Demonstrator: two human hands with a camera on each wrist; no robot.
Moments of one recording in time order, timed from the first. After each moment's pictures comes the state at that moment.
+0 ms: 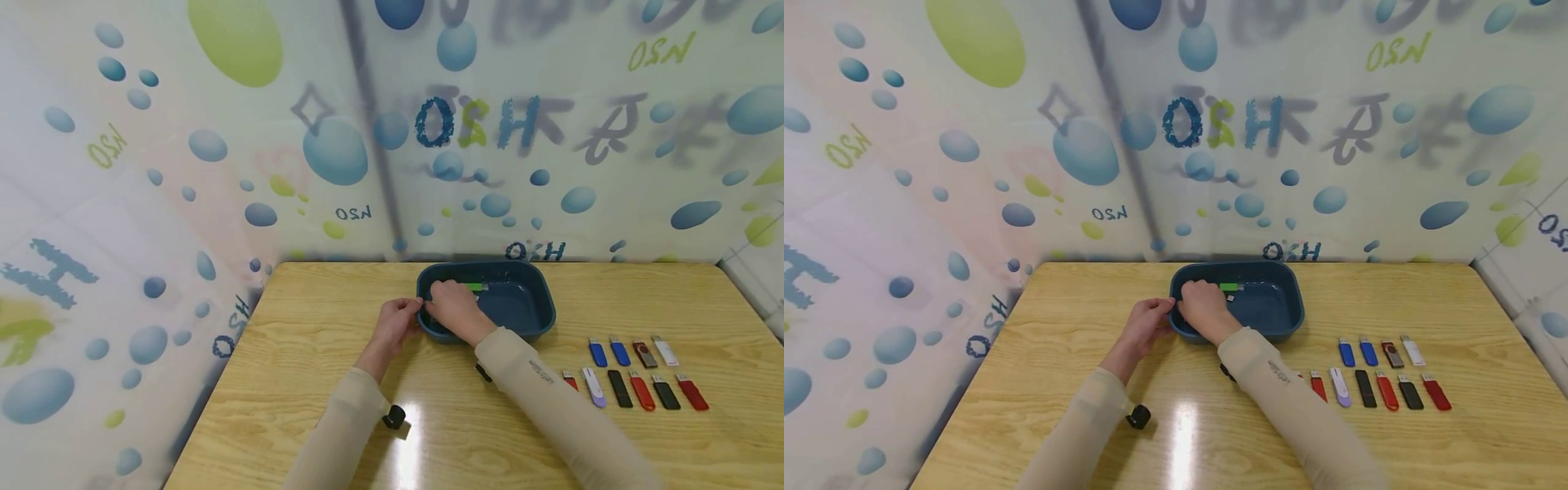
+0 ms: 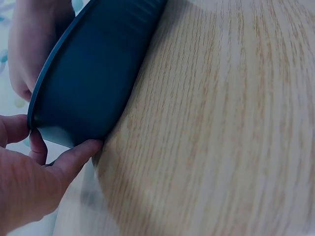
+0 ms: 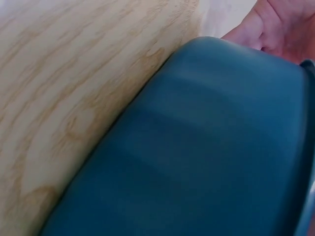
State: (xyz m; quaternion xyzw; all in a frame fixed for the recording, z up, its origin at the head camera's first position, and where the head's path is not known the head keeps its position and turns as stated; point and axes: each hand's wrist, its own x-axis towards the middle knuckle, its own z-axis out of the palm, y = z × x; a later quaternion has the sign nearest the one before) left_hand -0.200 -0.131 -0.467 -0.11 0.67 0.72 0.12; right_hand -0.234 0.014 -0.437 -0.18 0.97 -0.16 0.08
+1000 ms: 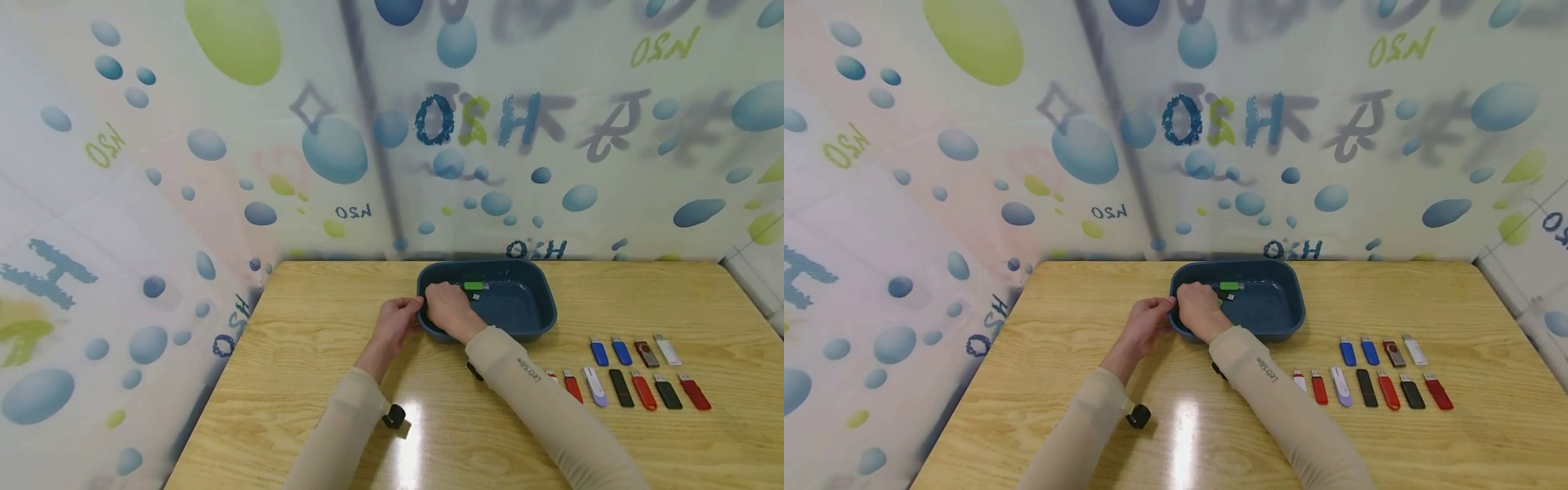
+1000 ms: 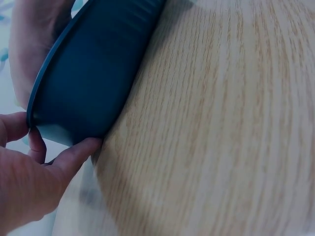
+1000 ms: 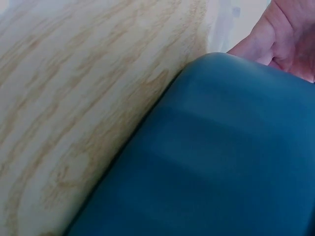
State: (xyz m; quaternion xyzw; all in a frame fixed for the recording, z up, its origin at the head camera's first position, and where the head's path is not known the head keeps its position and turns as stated) left_hand -0.201 -0.131 -0.468 -0.11 0.67 0.73 0.11; right_hand -0.238 0.003 -0.447 -0.19 0.97 -0.16 0.08
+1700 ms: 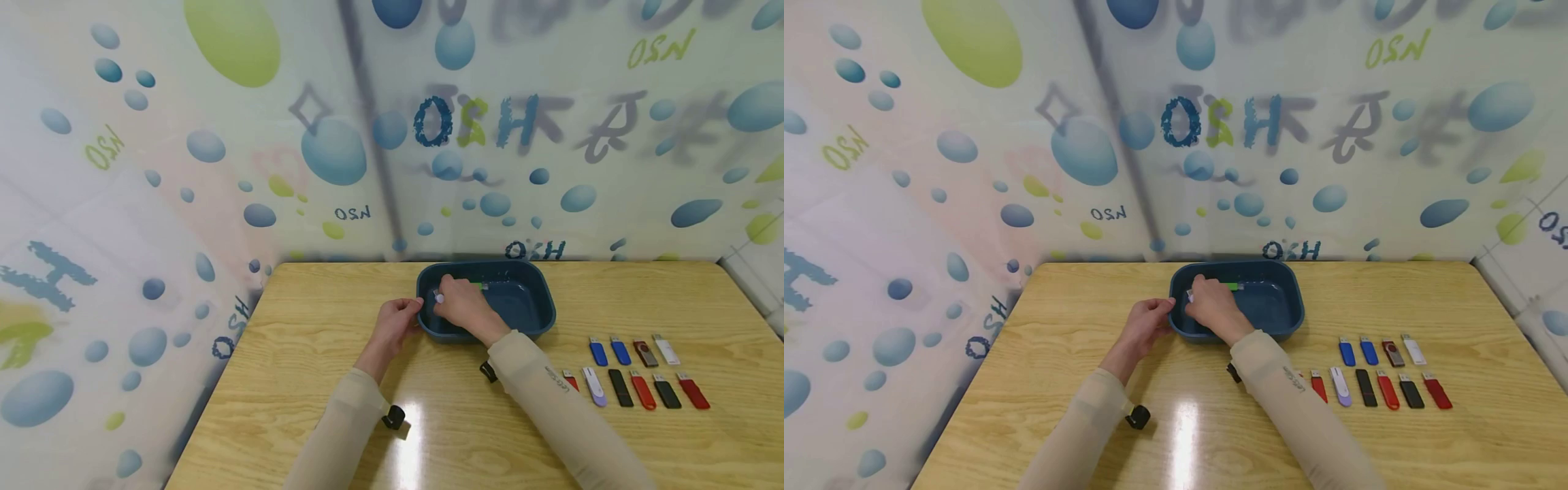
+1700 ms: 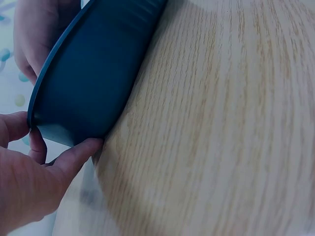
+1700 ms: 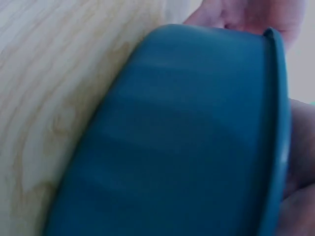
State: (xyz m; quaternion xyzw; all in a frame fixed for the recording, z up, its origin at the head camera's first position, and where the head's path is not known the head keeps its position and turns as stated) left_hand -0.201 -0.130 -0.468 -0.12 0.67 0.72 0.11; right_hand -0.232 0.037 -0.429 -0.14 0.95 -0.26 0.12
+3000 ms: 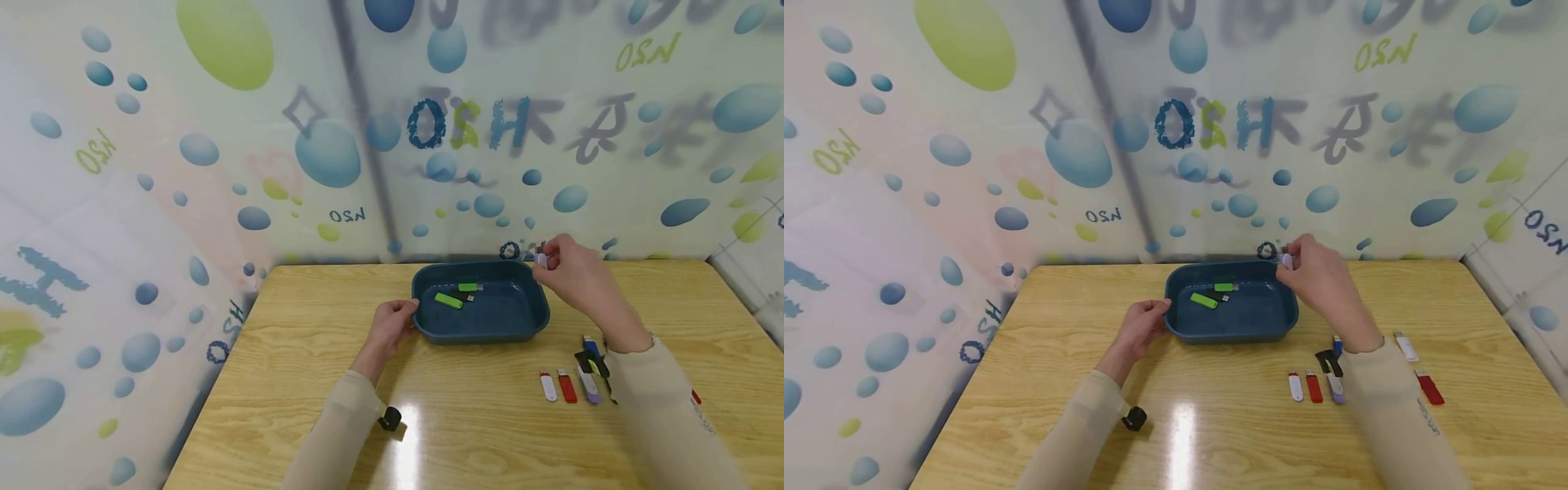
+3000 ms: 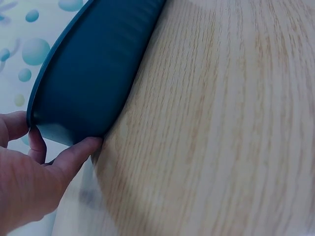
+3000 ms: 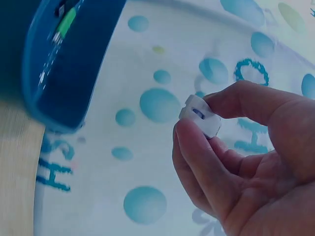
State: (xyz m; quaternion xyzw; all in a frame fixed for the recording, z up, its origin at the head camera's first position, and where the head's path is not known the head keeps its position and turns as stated) left_hand -0.202 -0.129 -0.470 -0.12 0.67 0.72 0.11; right_hand -0.197 0.195 -0.348 -0.06 0.95 -0.30 -0.01
